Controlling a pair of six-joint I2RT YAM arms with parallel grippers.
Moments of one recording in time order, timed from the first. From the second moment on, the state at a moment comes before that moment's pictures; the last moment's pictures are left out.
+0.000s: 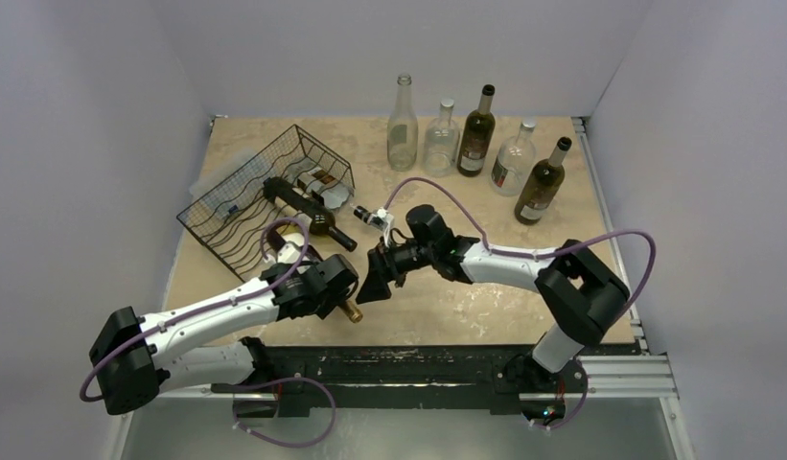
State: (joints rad) left arm -0.97 1.08 0.72 -0.87 -0.46 -1.75; right arm 0.81 1.60 0.84 0.24 -0.80 0.45
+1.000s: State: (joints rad) left arm -0.96 1.11 0.71 -0.80 -0.44 -1.63; right arm 0.85 1.88 0.97 0.21 -1.07 0.59
